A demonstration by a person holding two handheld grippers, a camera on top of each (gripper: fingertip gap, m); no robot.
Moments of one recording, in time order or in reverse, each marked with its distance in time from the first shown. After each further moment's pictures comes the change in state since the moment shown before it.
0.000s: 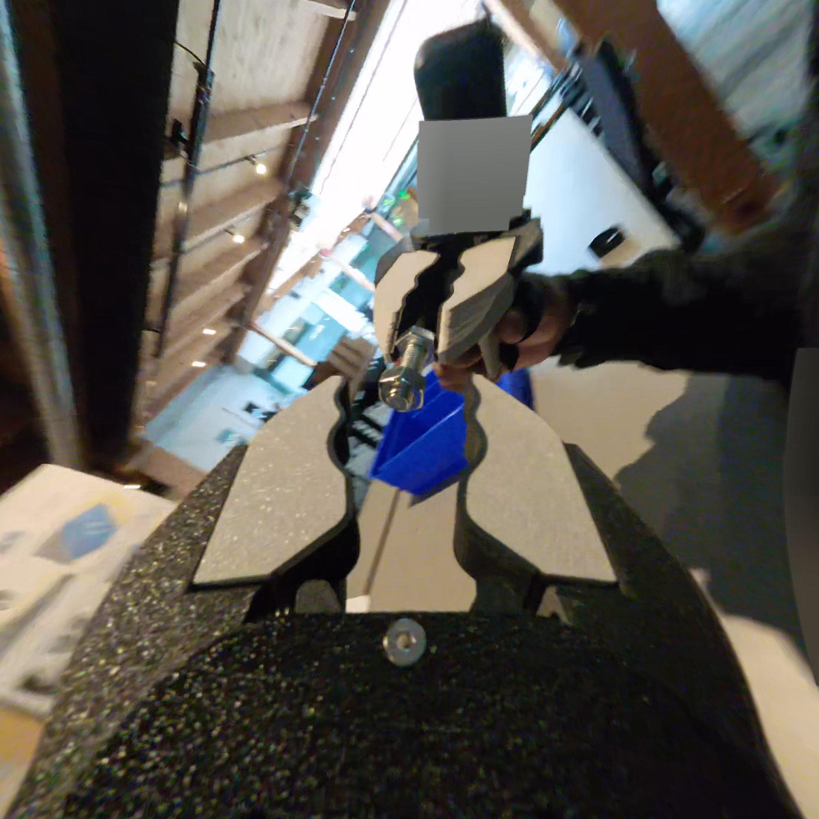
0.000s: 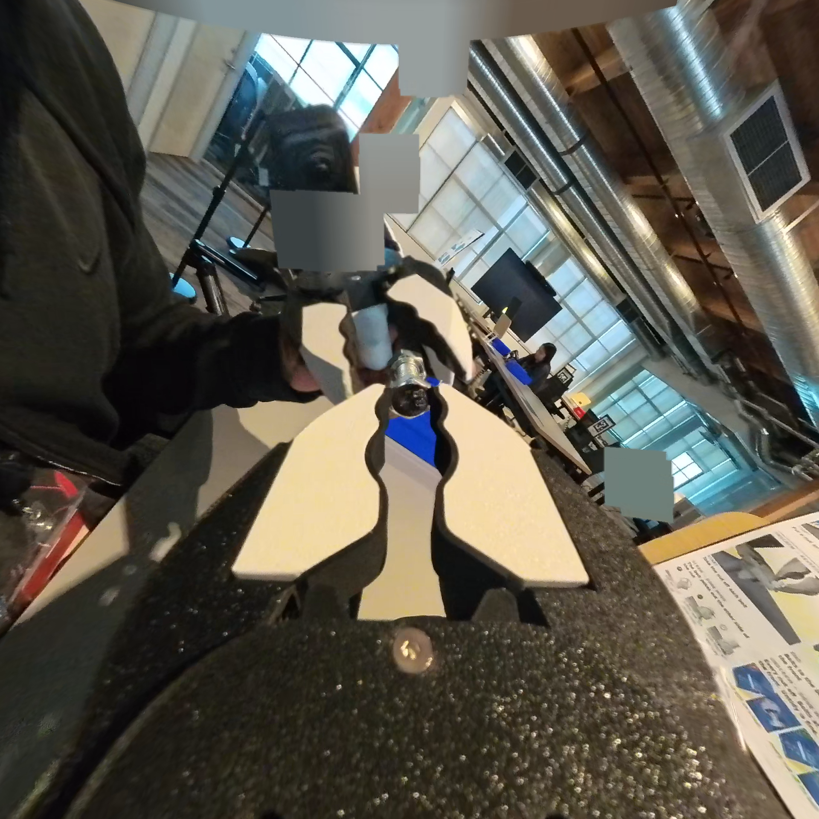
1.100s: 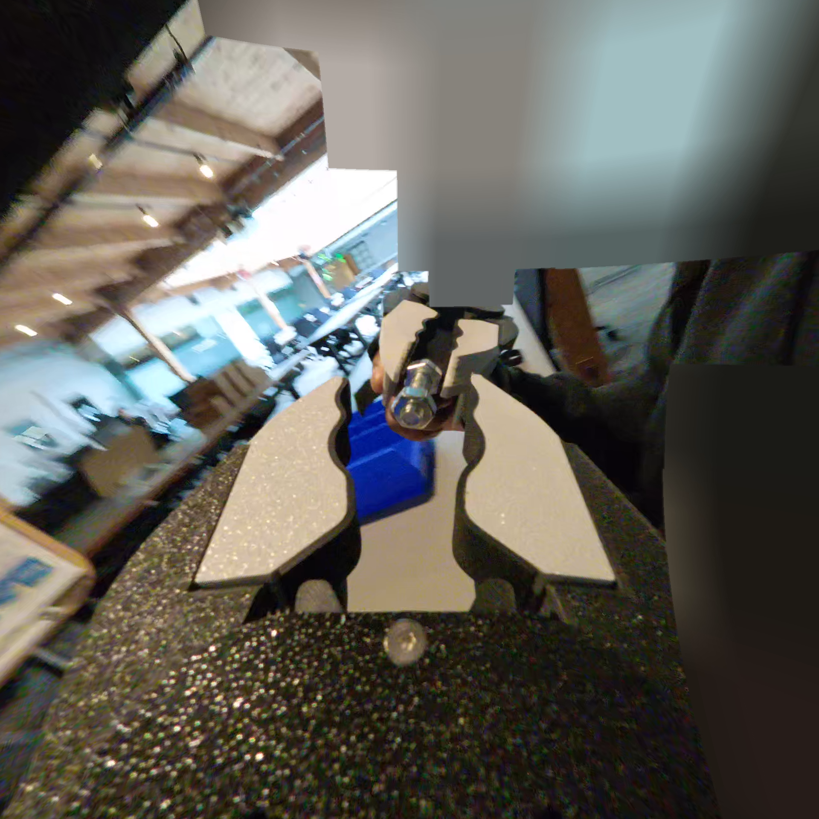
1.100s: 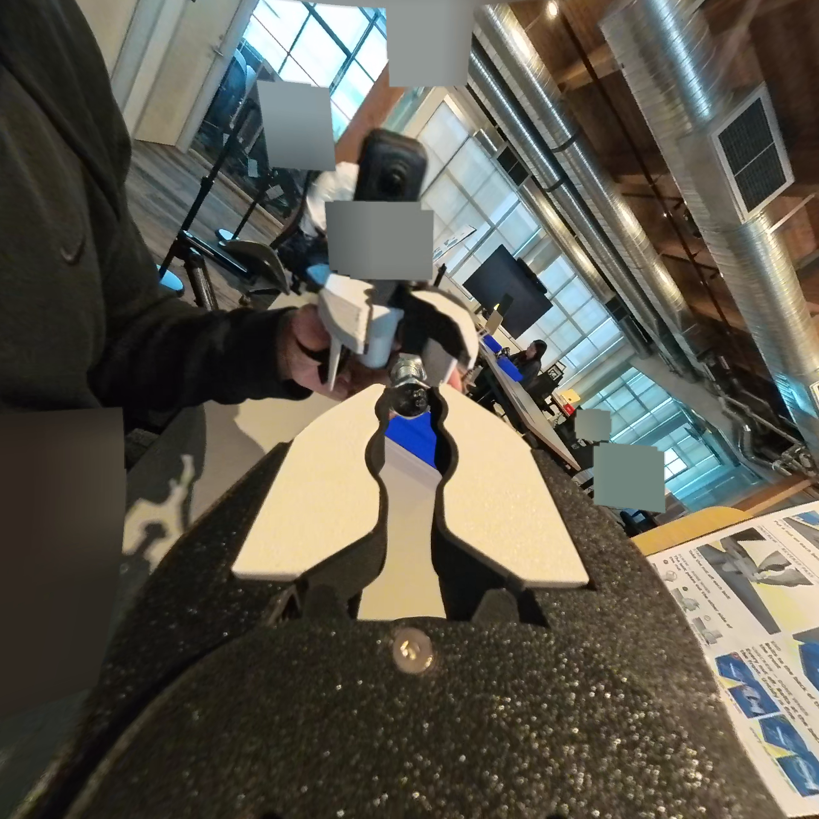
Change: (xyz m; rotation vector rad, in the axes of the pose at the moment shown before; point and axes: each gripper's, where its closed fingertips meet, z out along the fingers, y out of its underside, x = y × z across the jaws) left arm -0.008 -0.012 -0.009 0.177 0.128 -0.413; right arm 0.002 0.002 0.000 -0.012 0.020 -0.017
